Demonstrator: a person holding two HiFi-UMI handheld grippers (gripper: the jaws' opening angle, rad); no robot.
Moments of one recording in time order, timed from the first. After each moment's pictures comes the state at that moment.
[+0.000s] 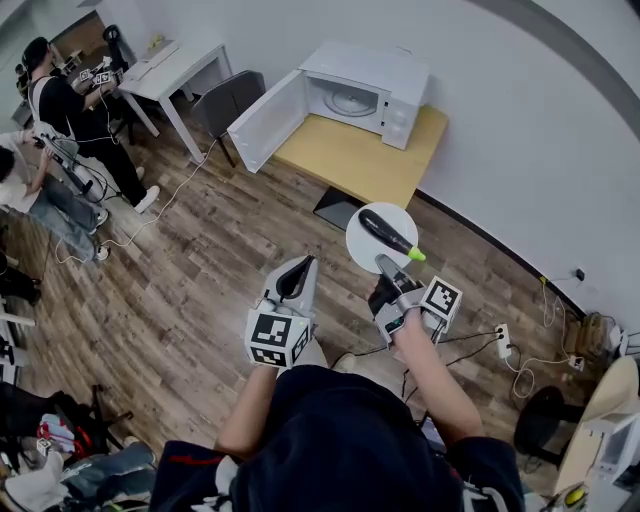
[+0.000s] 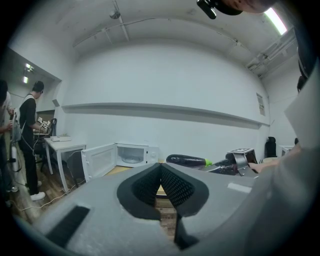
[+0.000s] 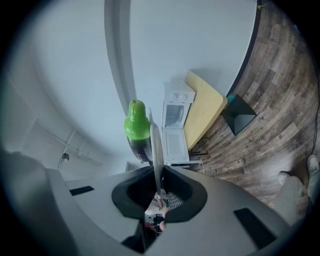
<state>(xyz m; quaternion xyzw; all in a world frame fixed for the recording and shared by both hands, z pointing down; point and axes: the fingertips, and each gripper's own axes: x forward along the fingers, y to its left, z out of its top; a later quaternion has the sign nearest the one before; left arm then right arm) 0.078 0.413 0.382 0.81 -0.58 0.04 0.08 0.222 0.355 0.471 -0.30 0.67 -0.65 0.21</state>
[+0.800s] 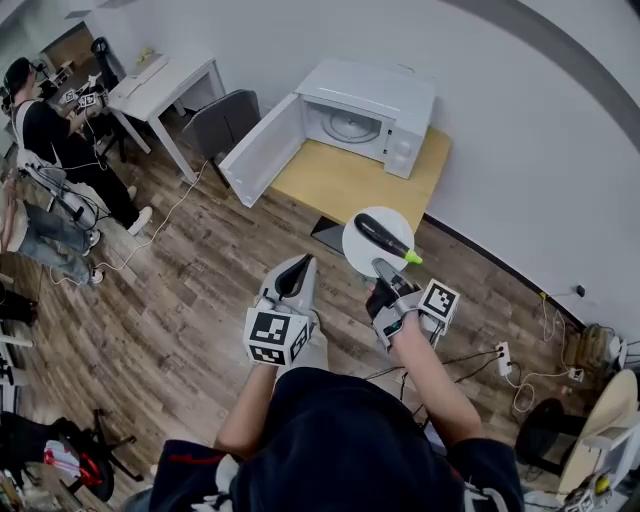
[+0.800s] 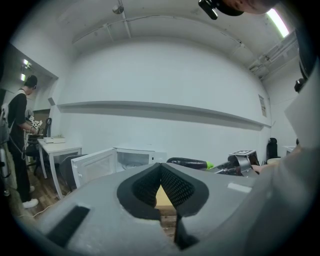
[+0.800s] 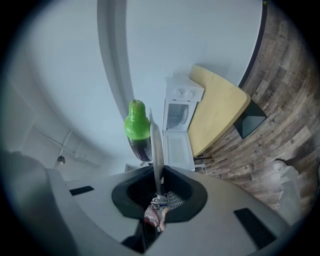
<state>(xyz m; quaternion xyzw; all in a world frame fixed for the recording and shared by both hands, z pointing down) 0.037 0.284 0.380 0.82 -0.57 0.03 0.07 0.180 0.239 0.471 -0.30 0.67 -0.65 0.21</state>
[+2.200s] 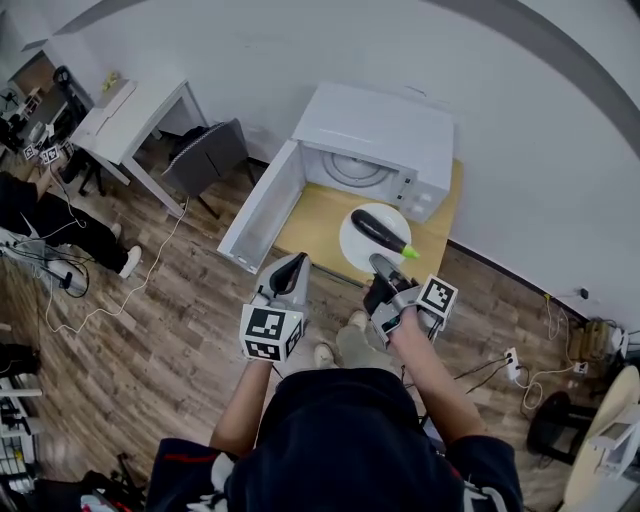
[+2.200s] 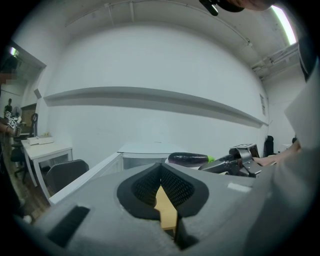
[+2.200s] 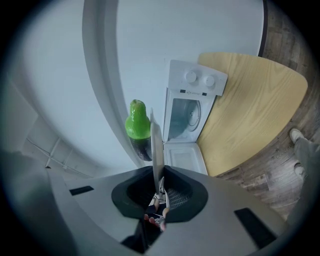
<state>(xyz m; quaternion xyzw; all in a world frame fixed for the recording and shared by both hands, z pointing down) -0.071 0.056 0.395 0.84 -0.53 0.06 0.09 0.081 0.027 0.472 -0.34 0.64 -0.65 0.23</state>
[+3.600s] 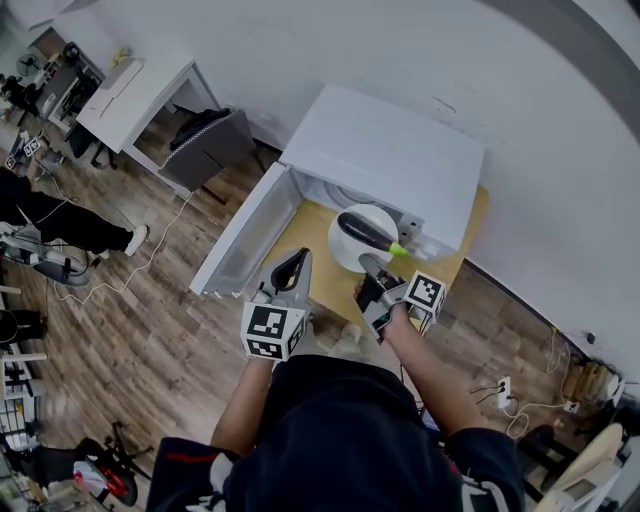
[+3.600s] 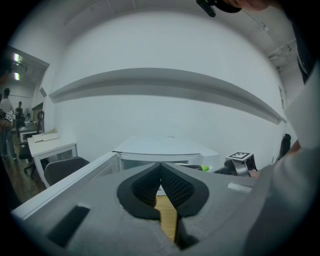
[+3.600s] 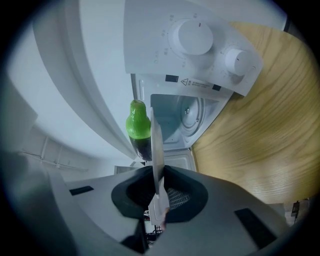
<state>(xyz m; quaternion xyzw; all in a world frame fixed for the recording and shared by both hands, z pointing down) -0.037 -0.099 0.422 0.80 -0.58 0.09 0.12 0.083 -0.128 0.540 -0.29 0.64 -0.69 0.14</state>
